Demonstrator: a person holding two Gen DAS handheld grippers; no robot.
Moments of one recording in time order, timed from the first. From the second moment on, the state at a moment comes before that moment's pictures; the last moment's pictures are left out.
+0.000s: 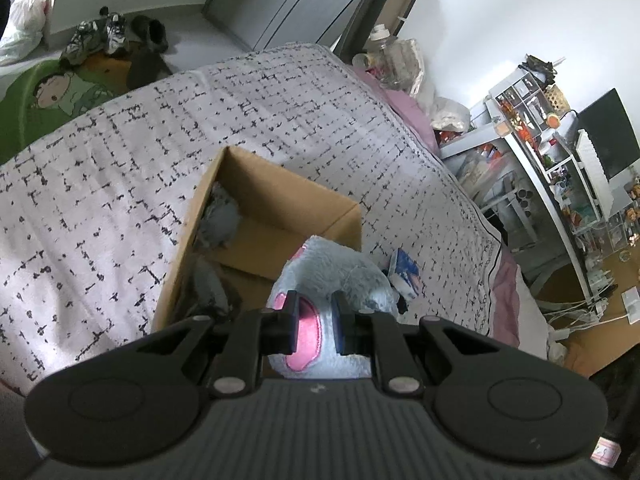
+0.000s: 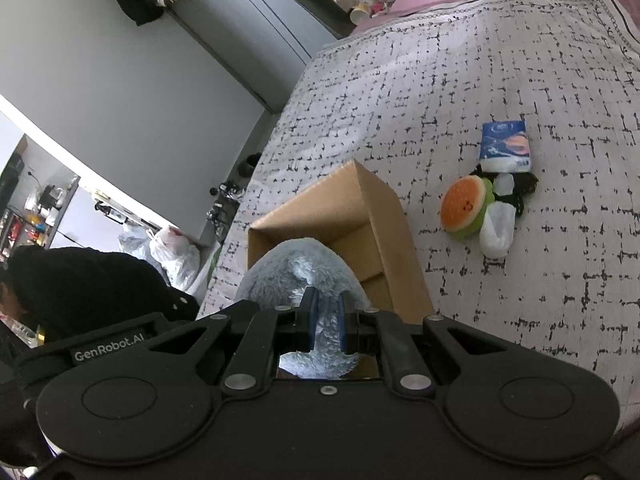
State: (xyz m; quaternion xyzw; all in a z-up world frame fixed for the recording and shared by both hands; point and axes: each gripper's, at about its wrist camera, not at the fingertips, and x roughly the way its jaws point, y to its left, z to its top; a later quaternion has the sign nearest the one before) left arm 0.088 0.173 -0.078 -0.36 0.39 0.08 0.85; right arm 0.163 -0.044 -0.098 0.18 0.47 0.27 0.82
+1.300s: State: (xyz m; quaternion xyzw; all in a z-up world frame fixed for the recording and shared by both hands) left arm 0.123 0.117 -0.056 -0.28 0.43 0.09 0.85; right arm 0.194 -0.157 -0.094 0.19 0.44 0.22 0.85
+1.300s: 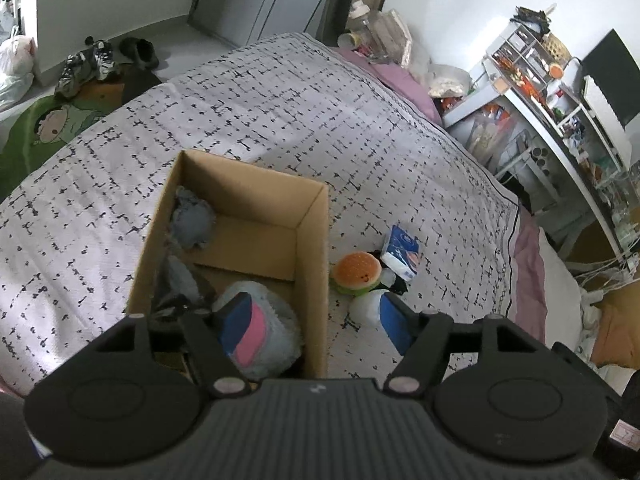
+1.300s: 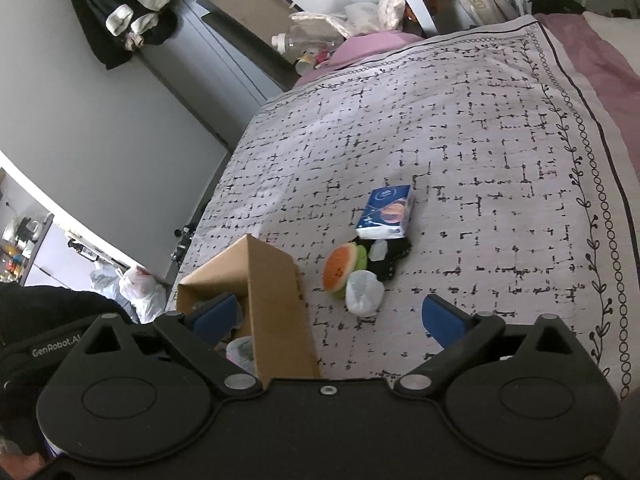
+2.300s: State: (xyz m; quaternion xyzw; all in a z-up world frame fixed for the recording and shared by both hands) left arm 0.213 0.063 -0.077 -0.13 0.47 0.00 0.87; right arm 0.231 -0.156 -0.167 0.23 0.46 0.25 0.82
